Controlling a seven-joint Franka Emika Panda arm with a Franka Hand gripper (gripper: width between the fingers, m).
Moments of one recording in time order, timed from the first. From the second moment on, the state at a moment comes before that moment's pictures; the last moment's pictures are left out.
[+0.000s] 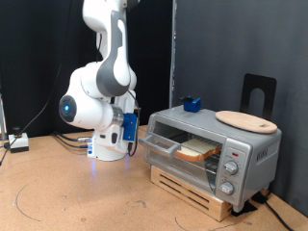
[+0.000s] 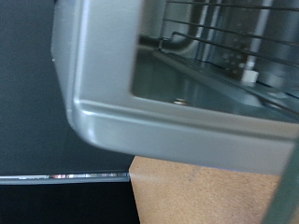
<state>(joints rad) -1.09 -0.14 0.68 -2.61 0.65 1.42 -0.63</state>
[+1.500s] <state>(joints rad) -1.13 -0.27 0.68 -2.65 0.78 1.52 -0.53</state>
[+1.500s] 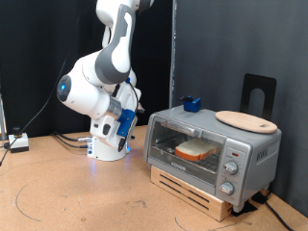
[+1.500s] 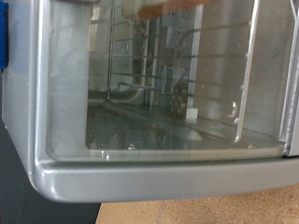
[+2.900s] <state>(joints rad) -1.14 0.22 0.70 -2.35 0.86 1.63 -0.33</state>
